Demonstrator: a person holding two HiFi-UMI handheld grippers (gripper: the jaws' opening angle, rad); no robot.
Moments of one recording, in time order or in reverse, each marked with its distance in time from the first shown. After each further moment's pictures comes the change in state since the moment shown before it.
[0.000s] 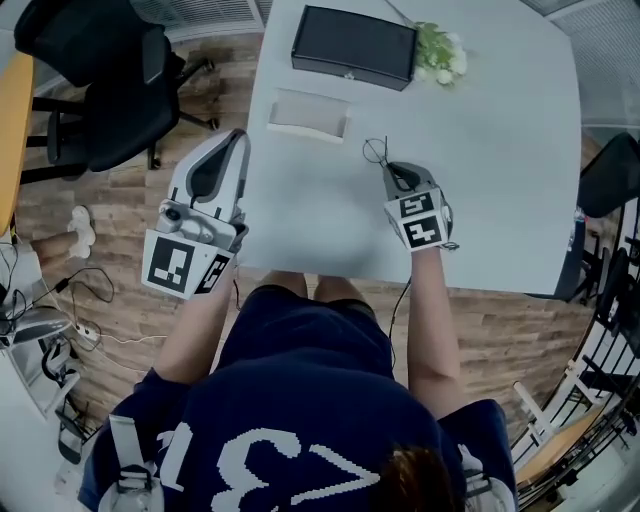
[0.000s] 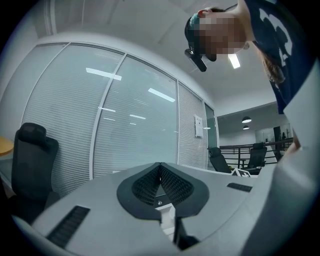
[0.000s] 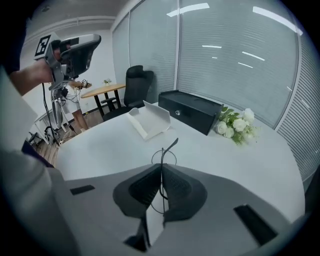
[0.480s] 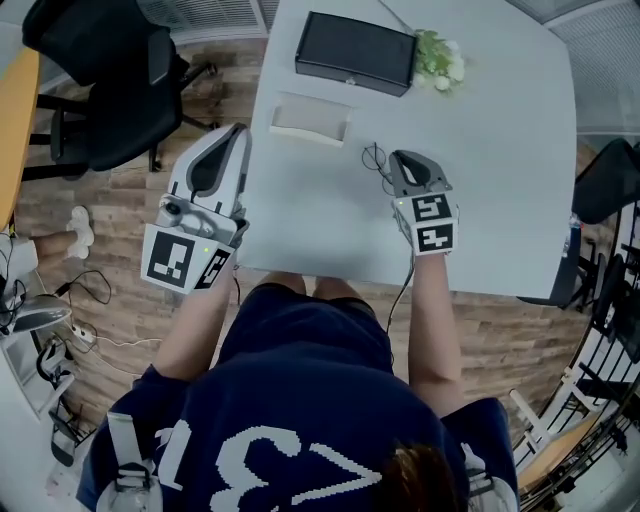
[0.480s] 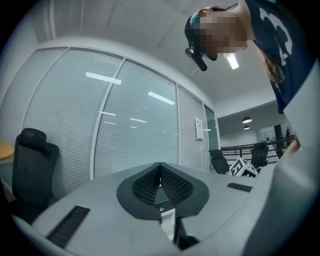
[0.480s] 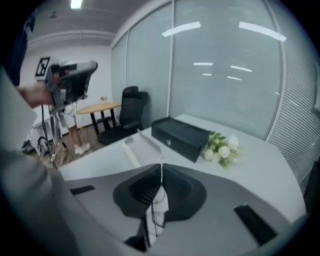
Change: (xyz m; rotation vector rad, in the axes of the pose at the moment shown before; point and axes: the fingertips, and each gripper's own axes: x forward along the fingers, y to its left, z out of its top) left arm -0.004 0.000 0.016 0.021 -0.038 0.012; right arm -0.039 -0.015 0.059 0.033 -0.206 -0.060
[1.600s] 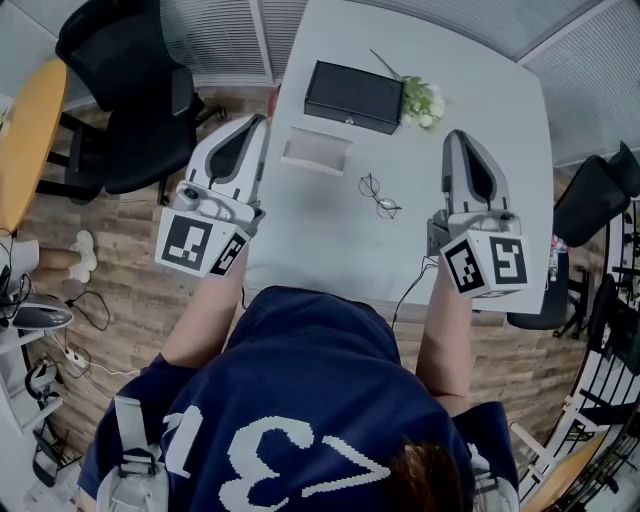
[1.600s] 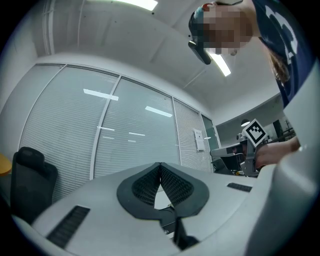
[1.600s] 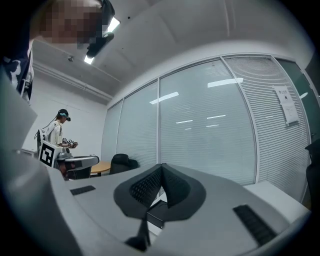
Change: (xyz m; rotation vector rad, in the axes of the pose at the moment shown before) left arm -0.002 -0.003 0.085 0.070 -0.160 0.007; right arm -0.196 -0.021 0.213 0.122 -0.713 -0.131
